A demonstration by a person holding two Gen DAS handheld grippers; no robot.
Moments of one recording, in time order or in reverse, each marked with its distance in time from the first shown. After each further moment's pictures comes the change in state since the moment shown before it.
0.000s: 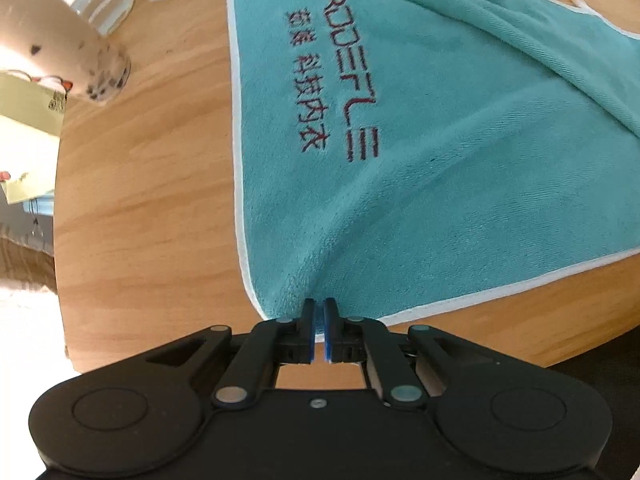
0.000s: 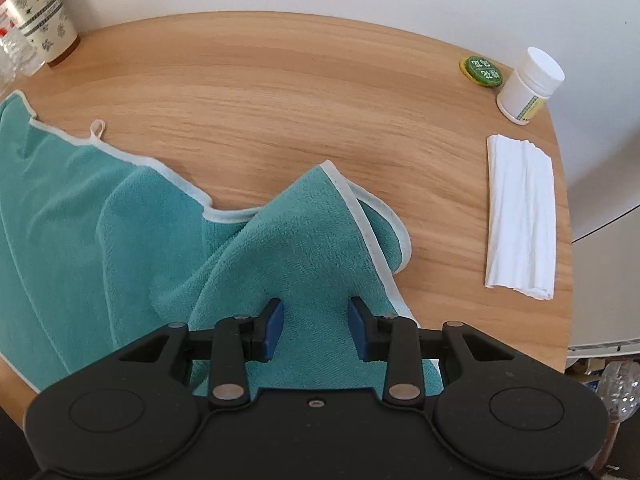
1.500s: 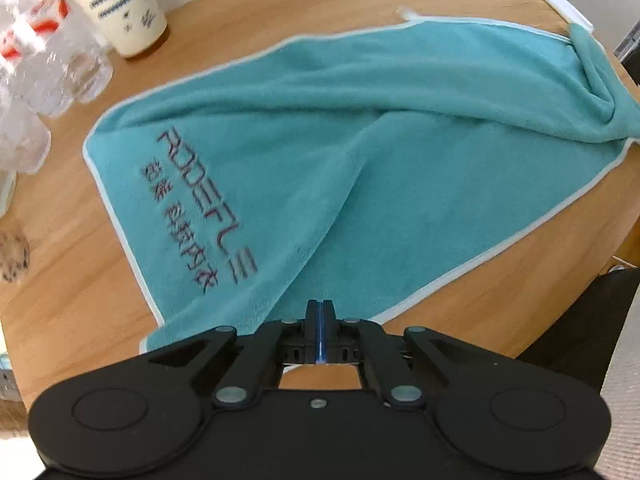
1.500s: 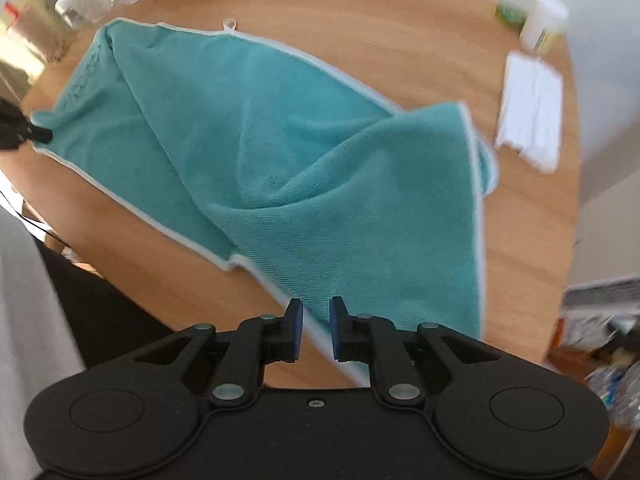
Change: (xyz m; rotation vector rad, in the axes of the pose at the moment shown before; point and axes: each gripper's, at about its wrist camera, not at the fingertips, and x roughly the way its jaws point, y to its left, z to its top) left arm -0.038 -0.080 0.020 0.305 -0.235 -0.144; right arm -0.074 -0.014 -0.101 -0.112 0.071 0.211
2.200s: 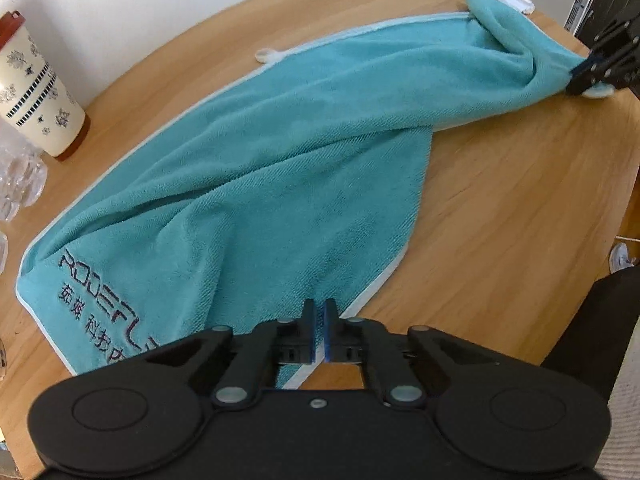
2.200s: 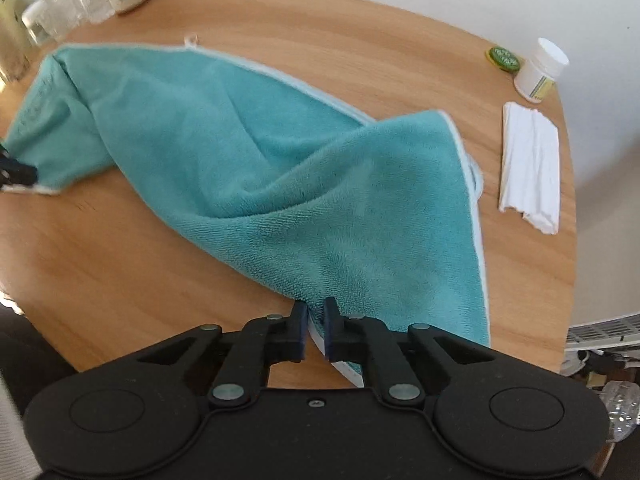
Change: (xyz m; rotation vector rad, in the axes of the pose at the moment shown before) left arm 0.012 -0.079 0.022 0.198 -0.117 -0.025; right arm 0.021 0.016 0.032 0.014 -0.084 -0.087
